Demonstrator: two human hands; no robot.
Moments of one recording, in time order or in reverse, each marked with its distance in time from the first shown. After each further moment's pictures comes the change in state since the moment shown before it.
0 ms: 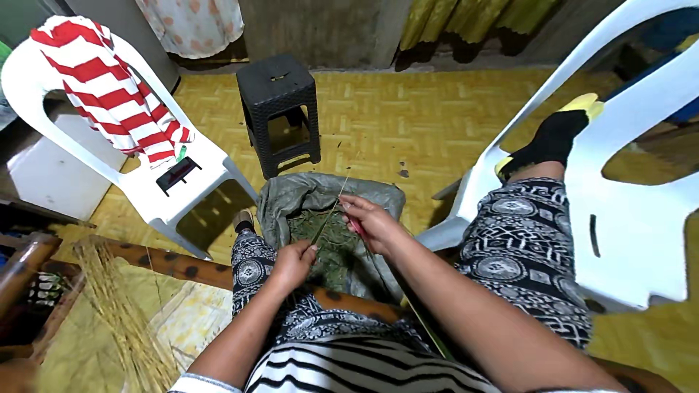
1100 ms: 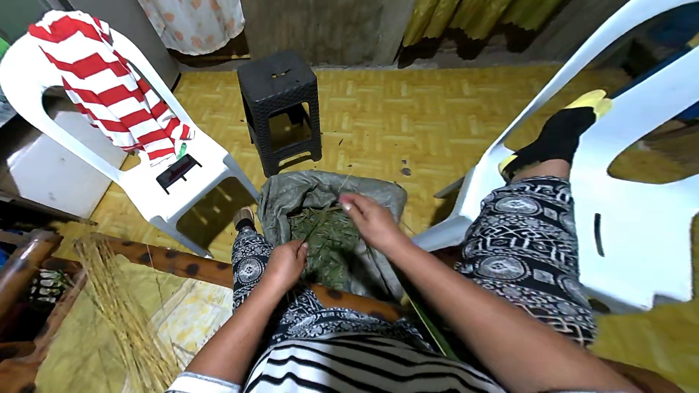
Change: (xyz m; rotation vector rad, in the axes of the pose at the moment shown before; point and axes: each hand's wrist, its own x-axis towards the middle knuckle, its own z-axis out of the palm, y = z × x) left_hand -0.002 -0.001 -0.008 0.219 0.011 -0.053; right_hand -0.011 -0.004 -0.006 -0.820 -0.014 -0.362
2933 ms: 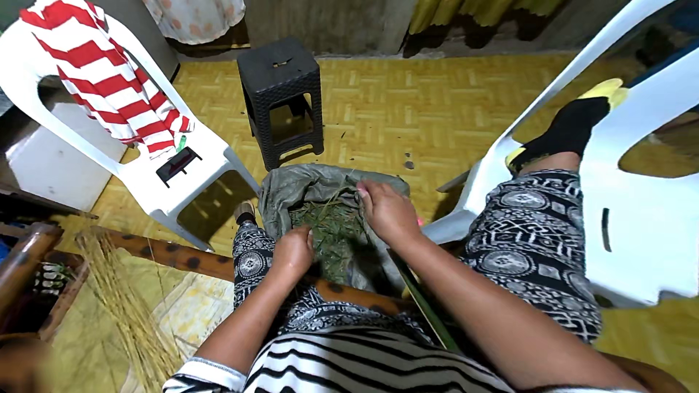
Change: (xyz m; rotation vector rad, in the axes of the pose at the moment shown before) left_hand 0.009 0.016 0.007 0.134 0.076 -0.007; right_hand 0.003 0.012 0.000 -0.356 0.177 0.020
